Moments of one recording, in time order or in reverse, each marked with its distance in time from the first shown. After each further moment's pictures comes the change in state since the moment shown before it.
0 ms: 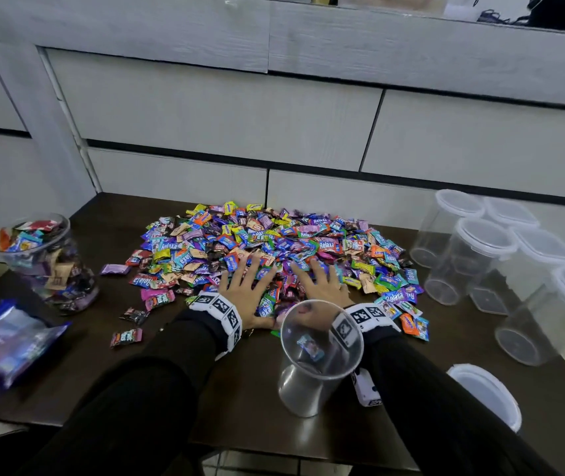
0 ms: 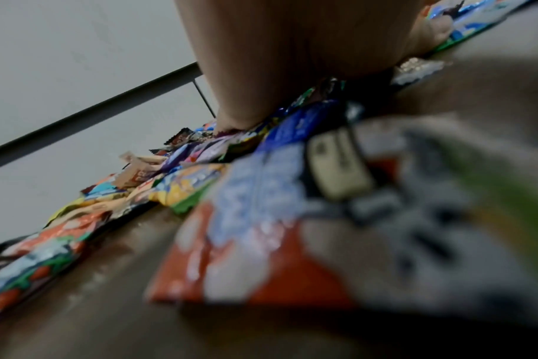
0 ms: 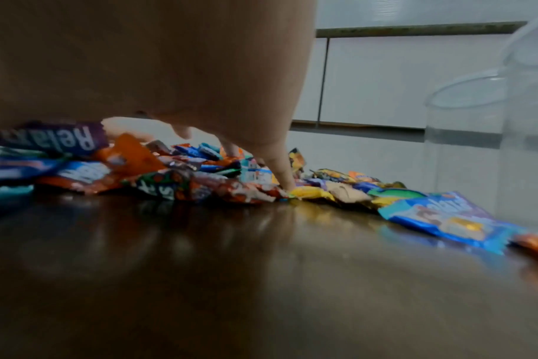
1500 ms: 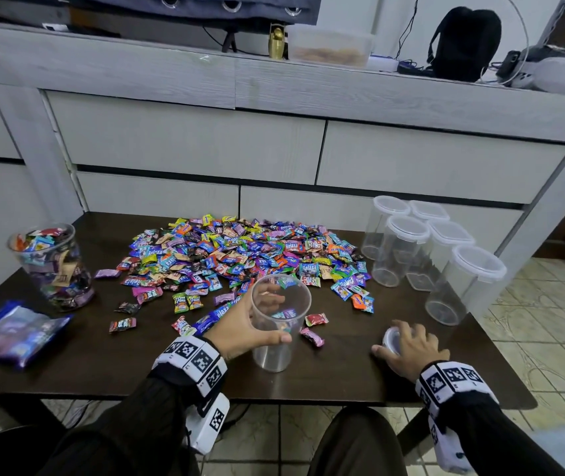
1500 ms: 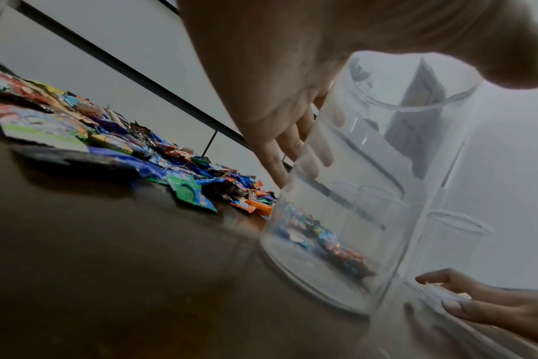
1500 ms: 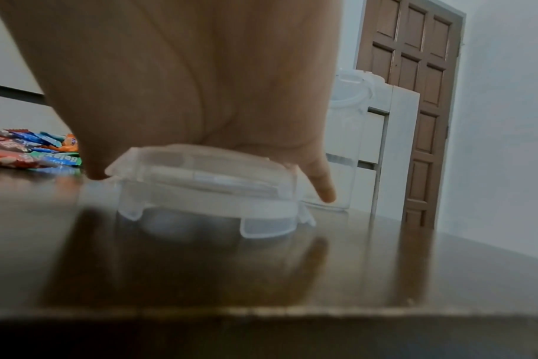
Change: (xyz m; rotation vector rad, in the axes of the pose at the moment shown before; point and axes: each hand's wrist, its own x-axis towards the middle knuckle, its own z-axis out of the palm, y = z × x) left_hand -0.122 0.076 -0.017 -1.364 0.137 0.330; right_hand -0.196 0.133 0.018 0.055 0.119 0.657
